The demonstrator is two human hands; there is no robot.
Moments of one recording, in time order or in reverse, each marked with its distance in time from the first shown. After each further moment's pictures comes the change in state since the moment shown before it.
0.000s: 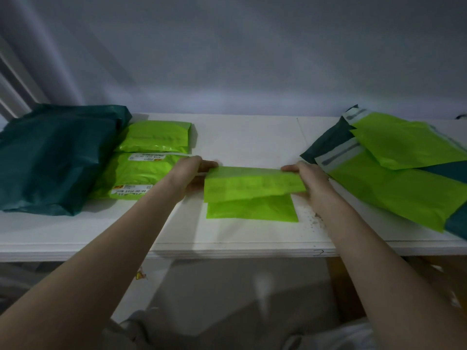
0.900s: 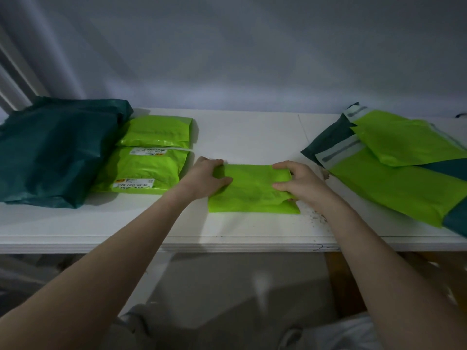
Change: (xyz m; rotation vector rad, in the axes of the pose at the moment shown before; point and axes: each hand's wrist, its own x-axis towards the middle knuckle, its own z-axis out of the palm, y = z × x) left_hand 0.004 -0.021 0.010 0.907 0.015 0.337; right_hand -0.008 0.012 0.003 -0.273 -0.229 -0.180
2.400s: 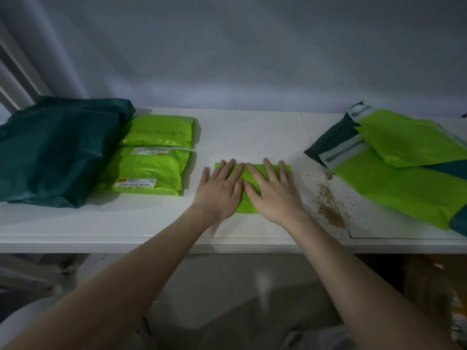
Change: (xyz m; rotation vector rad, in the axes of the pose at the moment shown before) left_hand -0.014 0.003 0.043 0.434 0.070 0.209; right_hand -0.004 0.000 0.059 -0.915 0.067 -0.232
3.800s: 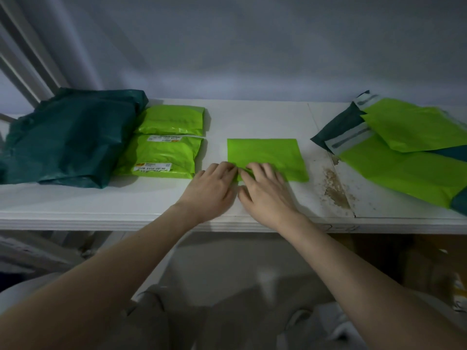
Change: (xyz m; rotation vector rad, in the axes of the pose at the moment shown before) left_hand -0.053 -0.024 -0.017 0.156 0.097 0.174; right_hand -0.042 -0.047 0.003 -0.133 0.206 -0.173
